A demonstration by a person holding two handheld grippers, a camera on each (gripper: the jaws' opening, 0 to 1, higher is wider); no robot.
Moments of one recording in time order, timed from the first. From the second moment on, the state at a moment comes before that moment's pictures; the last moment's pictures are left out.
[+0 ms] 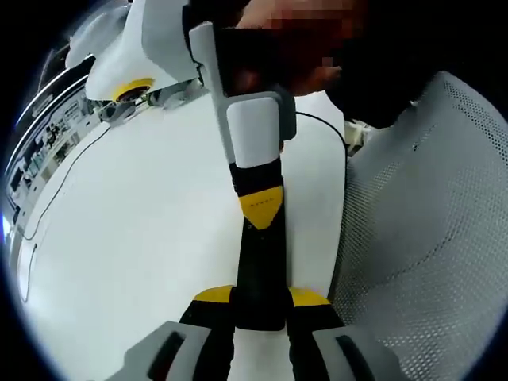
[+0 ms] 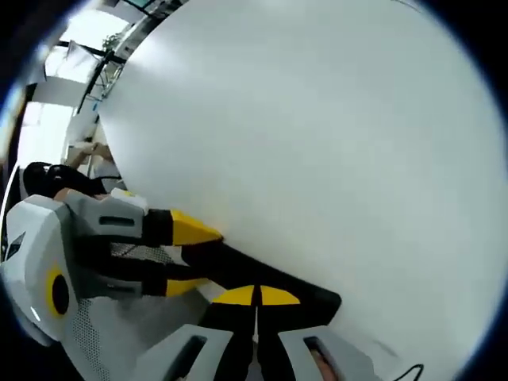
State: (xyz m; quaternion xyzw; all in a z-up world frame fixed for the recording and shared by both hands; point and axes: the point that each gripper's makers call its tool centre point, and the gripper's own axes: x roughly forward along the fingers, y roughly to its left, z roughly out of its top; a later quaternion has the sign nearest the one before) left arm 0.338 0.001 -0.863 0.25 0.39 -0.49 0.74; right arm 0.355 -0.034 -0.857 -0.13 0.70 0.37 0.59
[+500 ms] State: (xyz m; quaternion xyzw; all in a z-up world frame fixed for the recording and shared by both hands) left arm 0.338 0.001 -0.863 0.24 0.39 -0.49 0.74; right arm 0.355 -0.035 -0.856 -0.14 0.65 0.38 0.65
